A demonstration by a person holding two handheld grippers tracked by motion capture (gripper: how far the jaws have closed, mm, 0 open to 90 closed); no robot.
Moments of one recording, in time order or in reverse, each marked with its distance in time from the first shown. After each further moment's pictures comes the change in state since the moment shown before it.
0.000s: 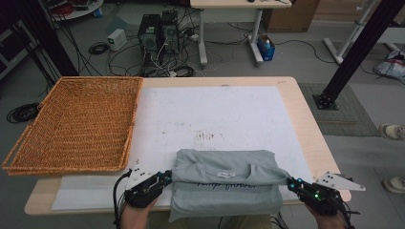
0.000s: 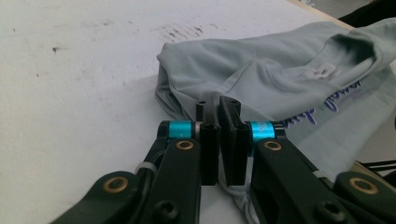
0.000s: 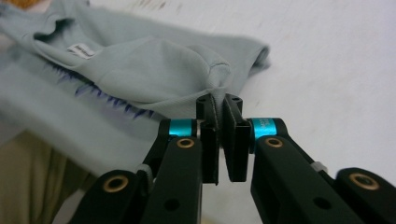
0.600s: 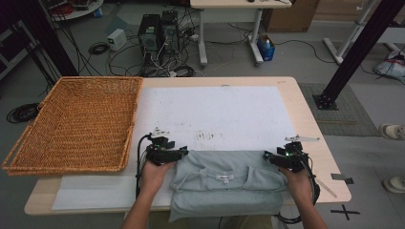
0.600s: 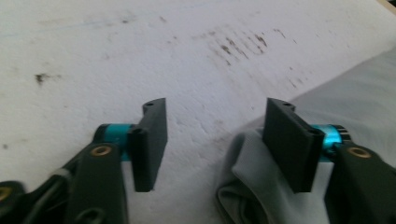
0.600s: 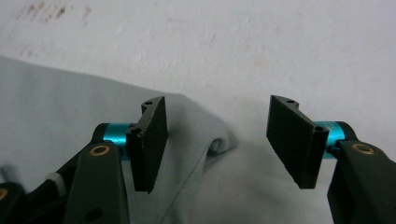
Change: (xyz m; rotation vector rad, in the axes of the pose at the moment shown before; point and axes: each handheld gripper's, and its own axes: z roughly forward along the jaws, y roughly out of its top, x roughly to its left) left arm 0.045 0.045 0.103 0.190 0.022 -0.079; right arm -0.038 0.062 0.114 0.176 -0.122 0.168
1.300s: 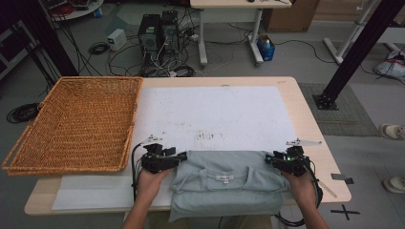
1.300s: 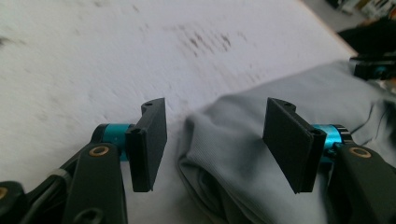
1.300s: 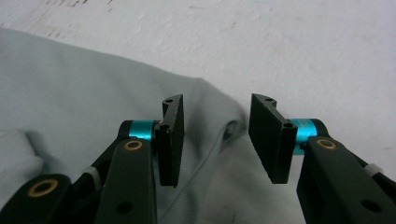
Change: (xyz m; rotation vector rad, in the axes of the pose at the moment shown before) left arm -0.005 -0.018 -0.005 -0.002 -0.105 -0.071; right arm -0.001 -0.011 -0.007 -0.004 0.068 -0.047
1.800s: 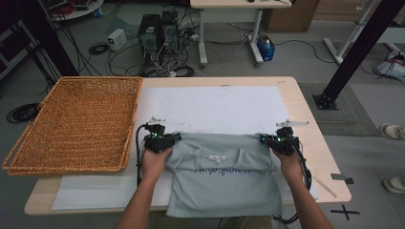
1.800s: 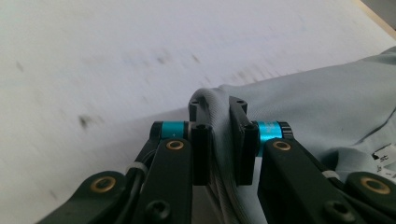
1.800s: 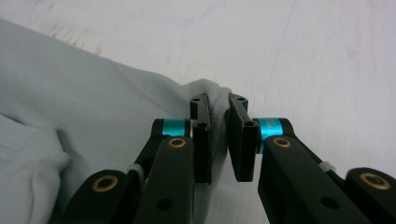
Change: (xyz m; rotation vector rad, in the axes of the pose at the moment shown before) left arm 0.031 0.069 0.015 -0.050 0.173 -0.023; right arm -0.008 0.065 0.041 -0.067 -0.033 -0.054
